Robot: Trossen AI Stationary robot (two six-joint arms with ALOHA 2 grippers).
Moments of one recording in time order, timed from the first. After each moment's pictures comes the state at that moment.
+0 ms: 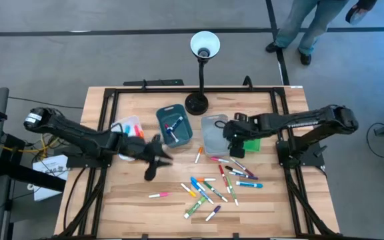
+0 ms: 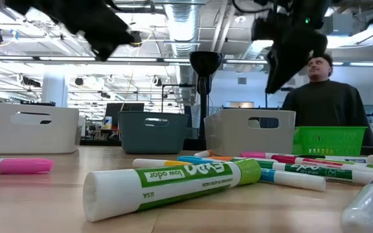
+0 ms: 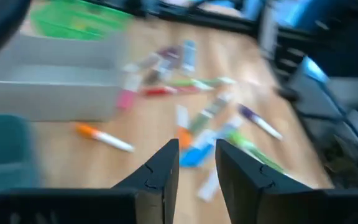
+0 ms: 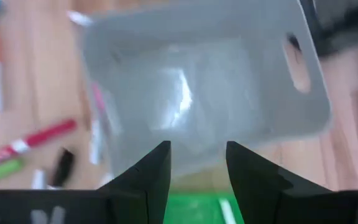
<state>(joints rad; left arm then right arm) -0.29 1.14 0.61 0.08 -0.08 -0.22 0.02 1.35 1.00 -0.78 0.21 0.02</state>
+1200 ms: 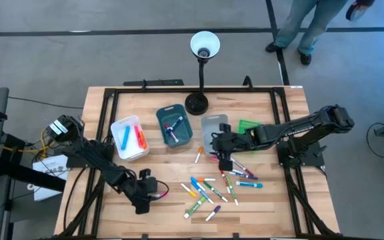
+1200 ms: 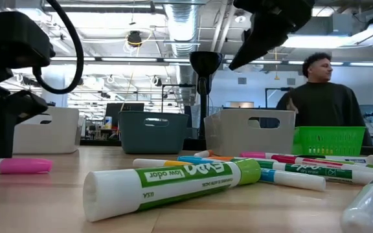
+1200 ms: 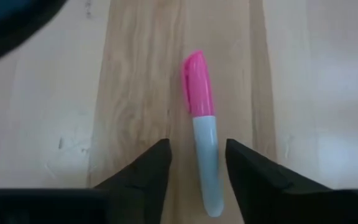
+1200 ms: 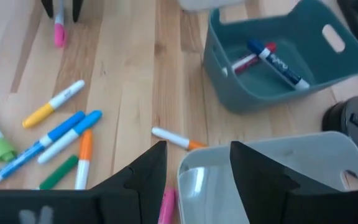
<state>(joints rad) -0.74 1.61 0.61 -0.05 -0.28 -0.69 0.17 1.42 0.99 -0.39 0.21 -0.01</state>
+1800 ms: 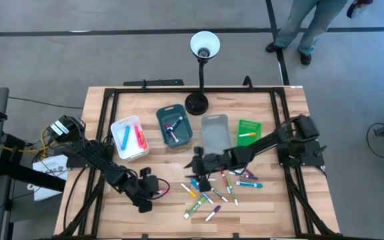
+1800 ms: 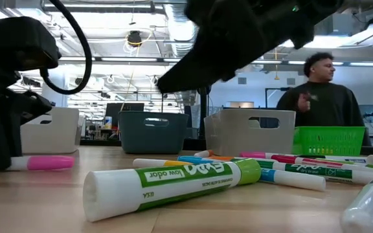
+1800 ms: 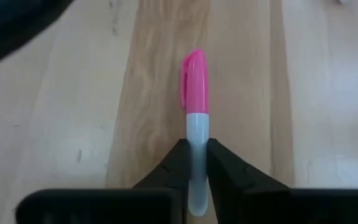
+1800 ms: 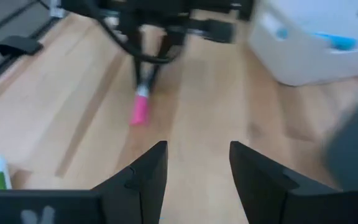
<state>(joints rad) -0.72 1.61 0.61 -0.02 -0.35 -0.71 0.27 1.88 1.02 0.33 0.10 -0.05</state>
